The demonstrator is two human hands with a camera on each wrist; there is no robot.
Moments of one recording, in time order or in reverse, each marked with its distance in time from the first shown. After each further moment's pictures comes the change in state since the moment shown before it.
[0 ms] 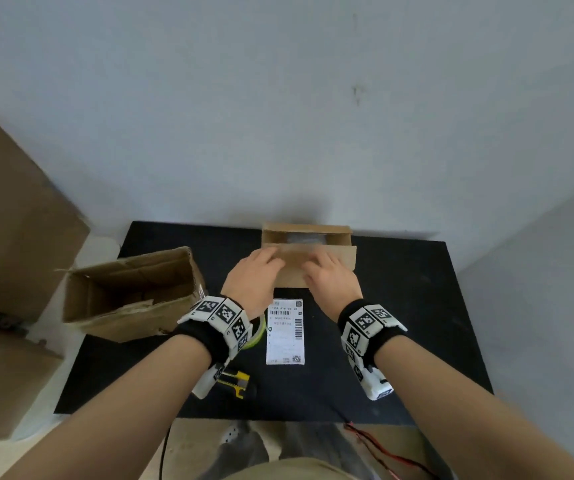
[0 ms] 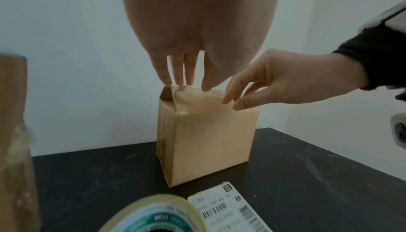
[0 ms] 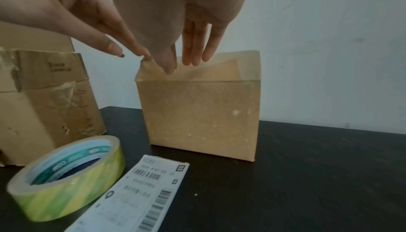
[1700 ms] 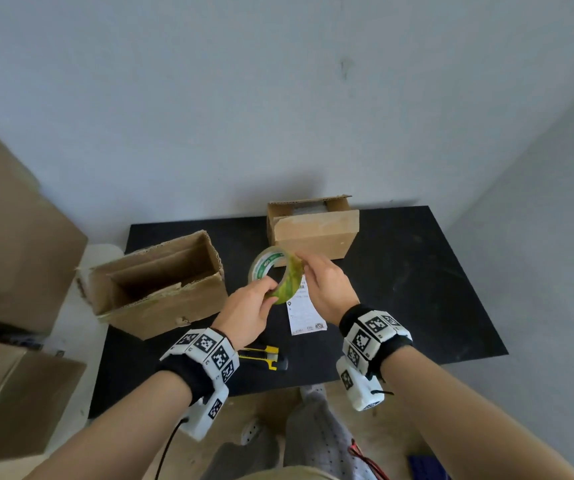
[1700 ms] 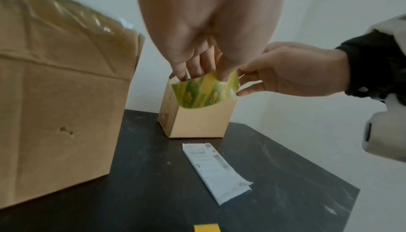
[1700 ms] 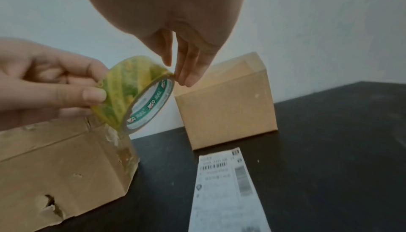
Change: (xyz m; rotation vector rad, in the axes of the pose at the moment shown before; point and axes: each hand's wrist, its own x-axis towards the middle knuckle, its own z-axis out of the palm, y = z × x) left_hand -0.095 -0.041 0.028 -0.396 0.011 0.065; right_hand -0.055 -0.079 0.017 0.513 0.103 0.290
